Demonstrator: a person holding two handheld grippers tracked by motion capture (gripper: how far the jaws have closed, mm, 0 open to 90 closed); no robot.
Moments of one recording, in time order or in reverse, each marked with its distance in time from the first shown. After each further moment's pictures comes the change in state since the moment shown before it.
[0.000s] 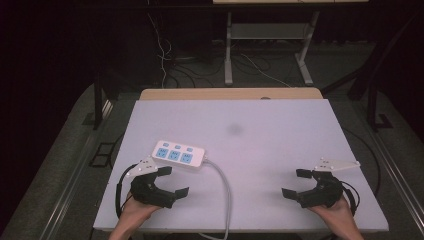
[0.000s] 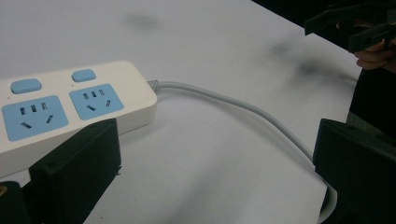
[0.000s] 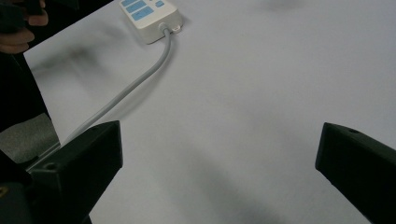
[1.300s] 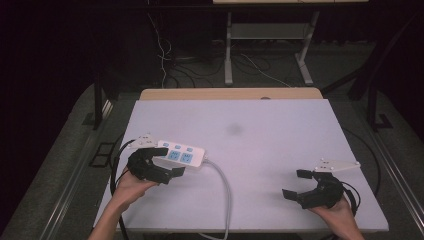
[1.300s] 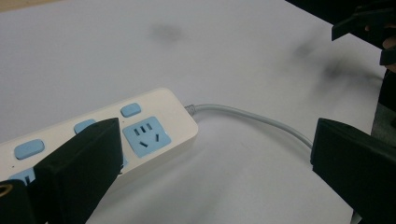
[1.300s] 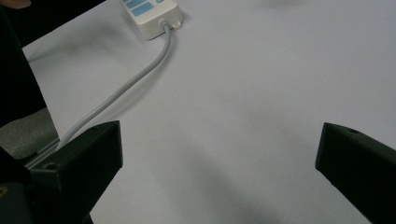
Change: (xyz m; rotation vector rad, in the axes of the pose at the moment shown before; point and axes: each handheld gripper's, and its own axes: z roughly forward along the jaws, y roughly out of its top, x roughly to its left) left arm 0.029 0.051 0.000 0.092 0.026 0.036; right arm 0.000 -0.001 -0.001 0.010 0.000 -0.008
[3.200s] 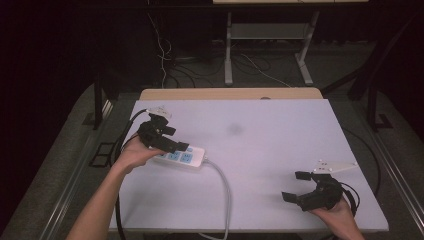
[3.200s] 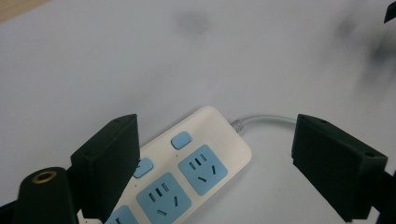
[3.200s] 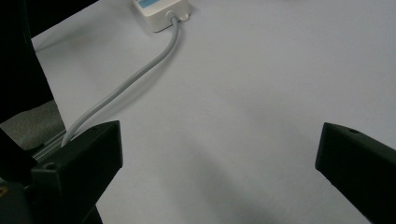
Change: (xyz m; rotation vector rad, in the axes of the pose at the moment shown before) left arm 0.046 0.063 0.032 0.218 0.005 0.071; right arm 0.001 -0.002 0.002 0.021 0.024 -0.015
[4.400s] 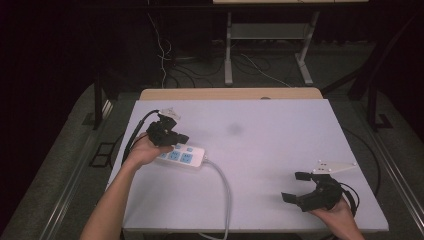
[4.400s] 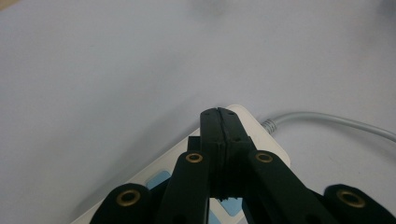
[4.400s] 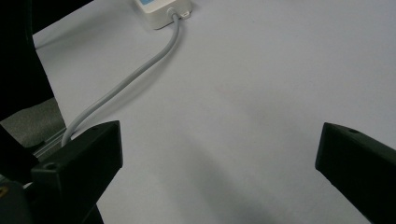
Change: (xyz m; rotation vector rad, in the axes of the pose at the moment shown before) left arm 0.012 0.000 0.034 0.055 0.041 0.037; right arm 0.000 -0.001 0.001 0.009 0.002 -0.007
